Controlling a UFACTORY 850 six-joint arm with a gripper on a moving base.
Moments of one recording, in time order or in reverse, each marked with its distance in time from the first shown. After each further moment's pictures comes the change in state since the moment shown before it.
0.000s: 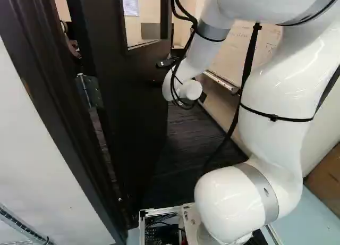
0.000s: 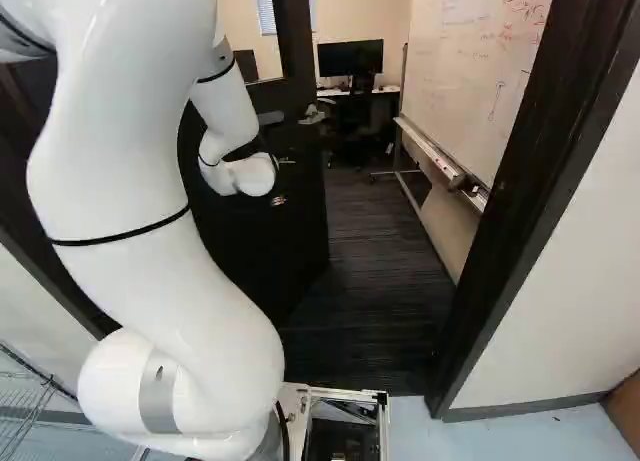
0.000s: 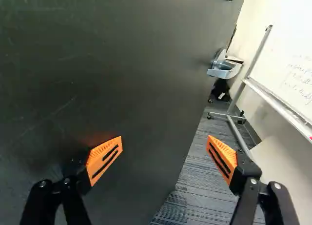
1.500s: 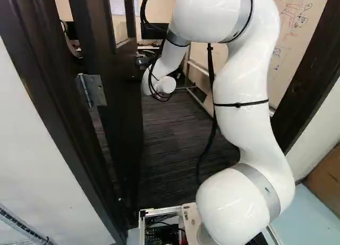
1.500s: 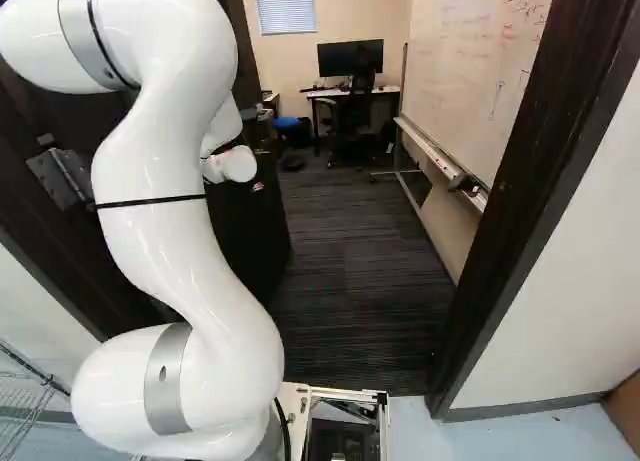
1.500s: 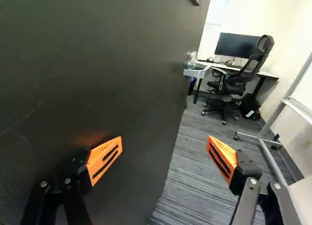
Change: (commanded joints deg) arm 9.3 -16.6 -20.0 0.3 0.0 0.0
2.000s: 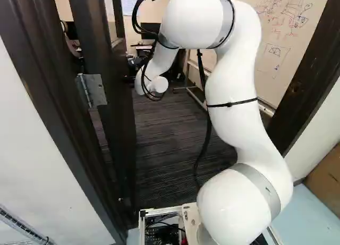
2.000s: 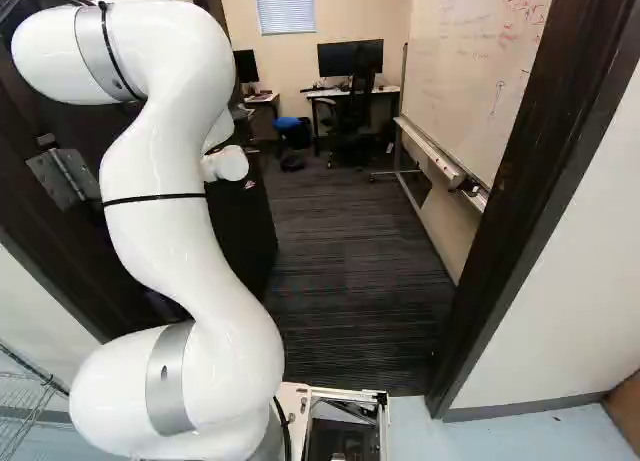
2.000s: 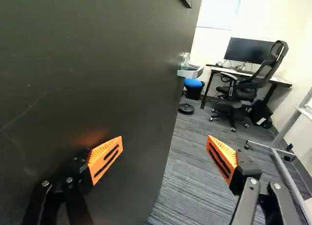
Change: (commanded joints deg) arm 3.1 -4.1 -5.3 0.0 0.0 0.0
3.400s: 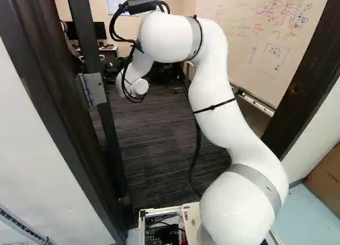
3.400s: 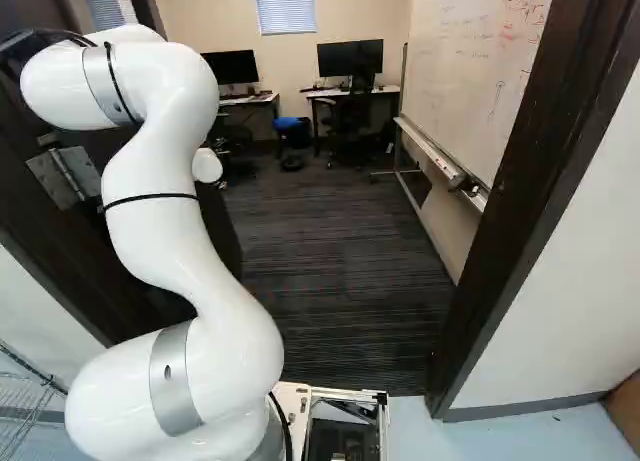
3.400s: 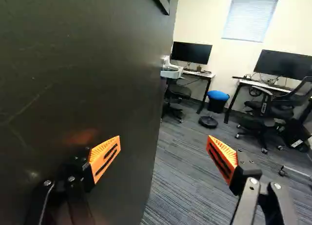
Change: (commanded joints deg) arm 8.7 -9.1 -12.2 0.0 0.0 0.0
